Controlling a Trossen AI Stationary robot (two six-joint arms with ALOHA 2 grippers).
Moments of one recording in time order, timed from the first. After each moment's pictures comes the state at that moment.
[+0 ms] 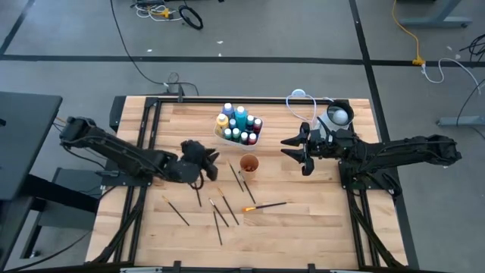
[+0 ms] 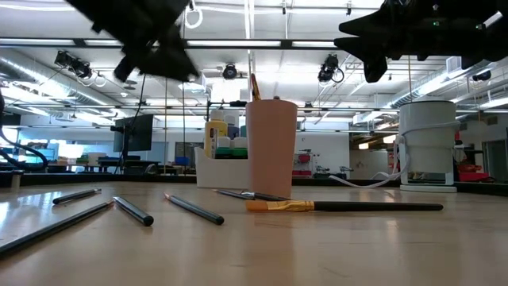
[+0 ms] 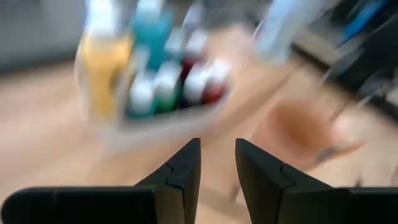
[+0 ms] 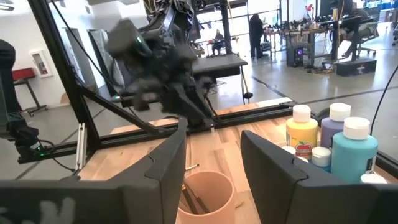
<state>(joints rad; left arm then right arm) -0.29 1.23 0.74 -0.22 -0.85 -0.89 -0.12 0.90 0.31 0.66 -0.06 0.17</state>
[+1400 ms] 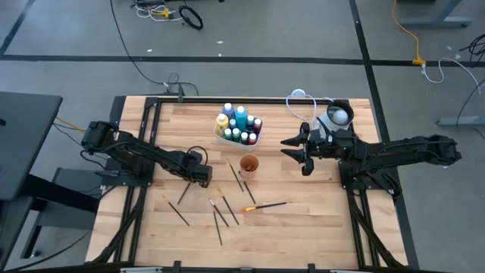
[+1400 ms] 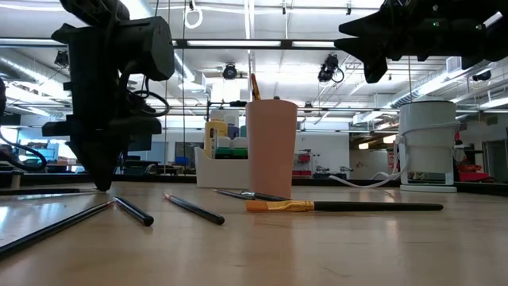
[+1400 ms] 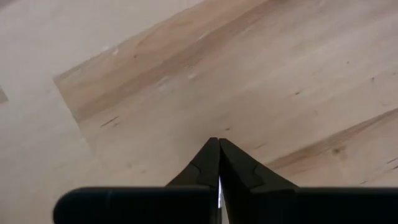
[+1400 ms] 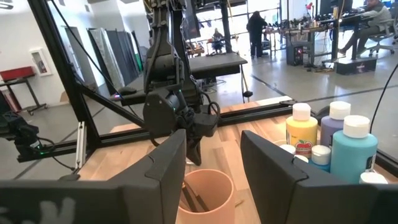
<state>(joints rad) -0.16 1.54 0.74 -0.68 -0.21 -1.28 -0.12 0.90 0.31 0.65 -0.06 0.17</state>
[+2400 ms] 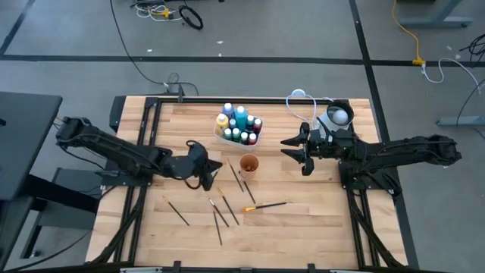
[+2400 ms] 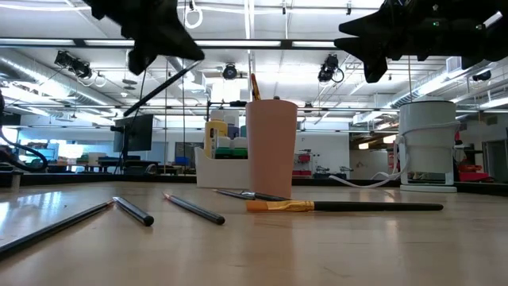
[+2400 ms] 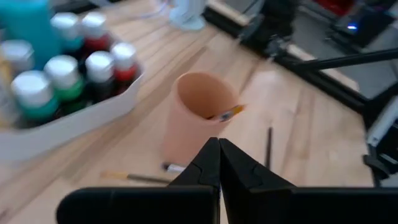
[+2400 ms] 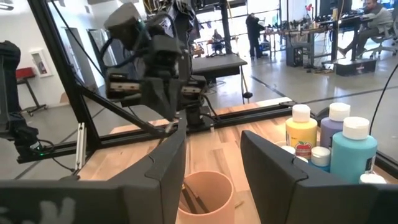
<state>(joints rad) -0.28 1.17 0.74 -0.09 -0.52 -0.68 -0.12 0.90 0.31 0.65 -0.06 0.17</state>
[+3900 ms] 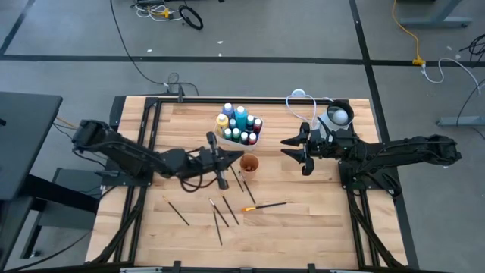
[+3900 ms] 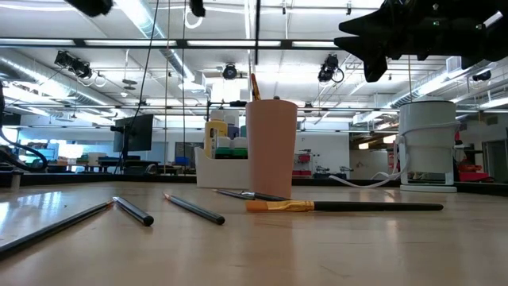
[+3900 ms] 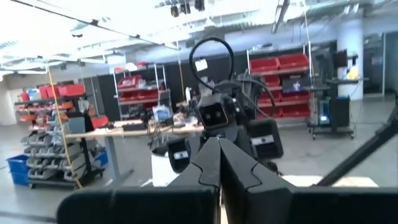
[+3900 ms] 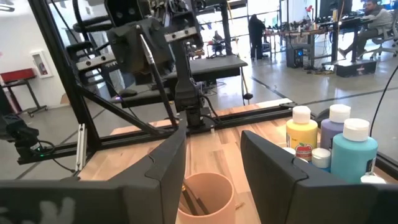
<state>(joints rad) -0.24 1.44 0.74 1.00 -0.51 0.22 -0.12 0.90 0.31 0.66 -0.06 0.17</state>
